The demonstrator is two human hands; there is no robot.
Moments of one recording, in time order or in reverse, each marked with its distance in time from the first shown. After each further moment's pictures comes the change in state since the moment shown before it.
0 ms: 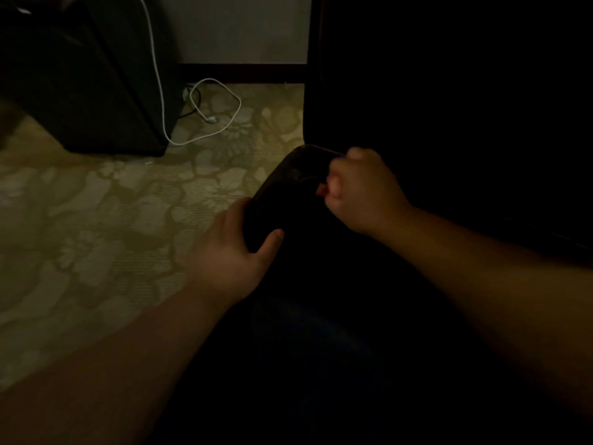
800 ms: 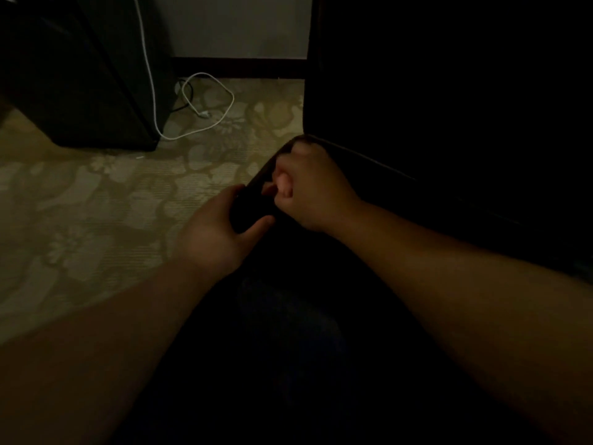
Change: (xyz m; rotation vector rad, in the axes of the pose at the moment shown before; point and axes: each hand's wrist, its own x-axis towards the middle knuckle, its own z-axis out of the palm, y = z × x) left_hand 0.012 0.008 -0.009 -0.136 -0.042 0.002; right_hand 0.003 -0.040 0.021 0.166 0.066 -0.210
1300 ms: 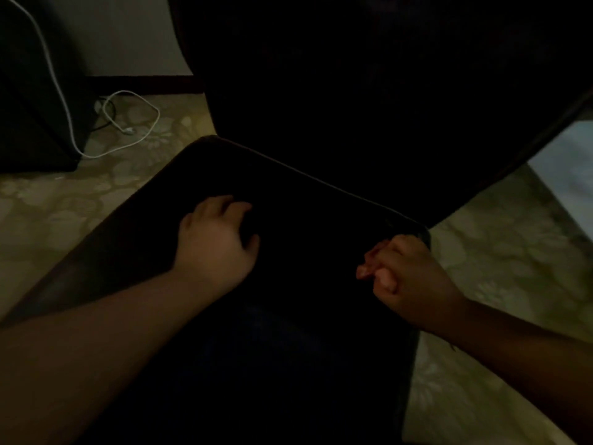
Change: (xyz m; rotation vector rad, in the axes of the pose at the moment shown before) left_hand -0.064 0.122 0.075 0.363 -0.082 0.304; right_hand -0.320 0.127 -0.142 -0.114 0.030 0.194
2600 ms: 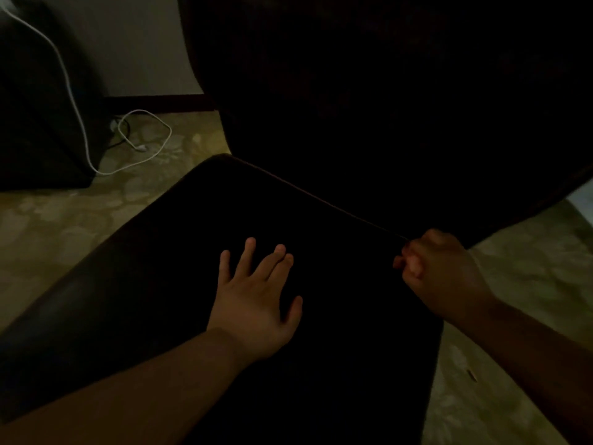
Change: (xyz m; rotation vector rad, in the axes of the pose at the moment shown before) left_hand -0.031 0.033 0.040 0.094 -0.184 0.197; right_hand 0.034 0.077 0.004 -0.208 -0.029 0.236
